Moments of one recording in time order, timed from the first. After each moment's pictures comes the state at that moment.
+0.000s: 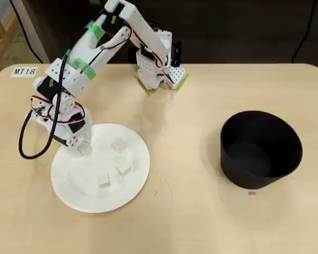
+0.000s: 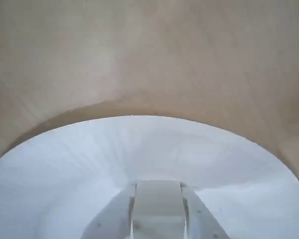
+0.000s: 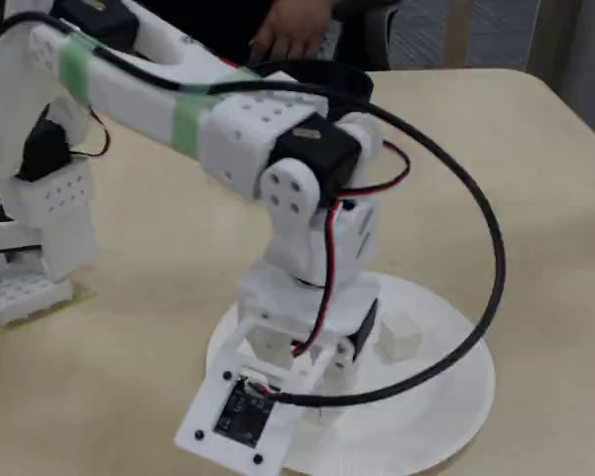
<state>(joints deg) 37.7 60.8 70.4 80.0 -13.4</state>
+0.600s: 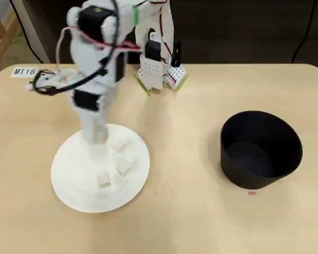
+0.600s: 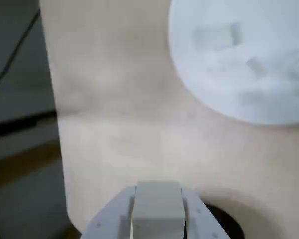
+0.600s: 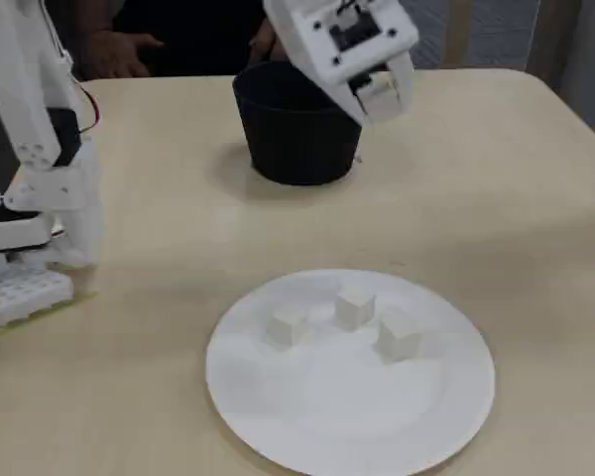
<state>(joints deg) -0.4 98.4 70.7 86.7 -13.4</state>
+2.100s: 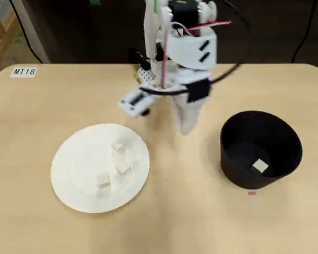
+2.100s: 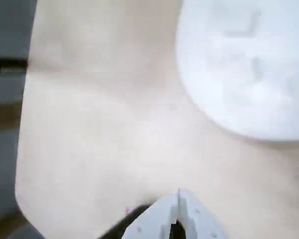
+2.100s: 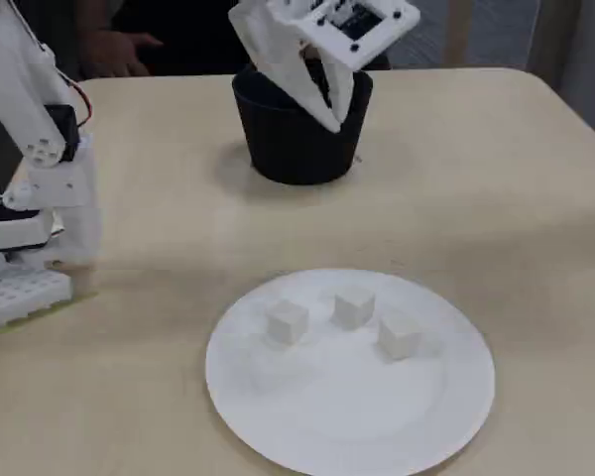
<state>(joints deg) 4.7 109.2 90.9 78.7 -28.3</state>
